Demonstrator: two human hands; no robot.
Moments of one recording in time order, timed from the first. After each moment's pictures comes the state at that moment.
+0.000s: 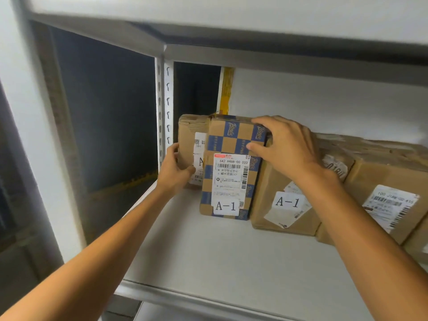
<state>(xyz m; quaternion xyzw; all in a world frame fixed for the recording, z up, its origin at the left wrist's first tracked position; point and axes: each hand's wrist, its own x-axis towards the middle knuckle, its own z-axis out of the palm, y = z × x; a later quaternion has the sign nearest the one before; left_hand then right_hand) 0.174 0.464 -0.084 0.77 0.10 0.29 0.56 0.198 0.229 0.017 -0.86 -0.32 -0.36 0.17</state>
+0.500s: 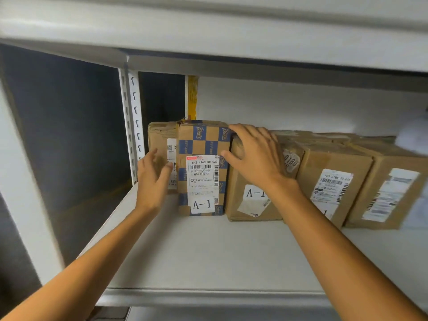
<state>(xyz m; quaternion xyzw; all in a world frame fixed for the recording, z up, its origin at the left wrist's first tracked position) 0.150 0.439 -0.089 0.75 0.03 0.36 0.56 0.176 0.217 -0.005 -0.86 -0.27 -0.40 0.15</state>
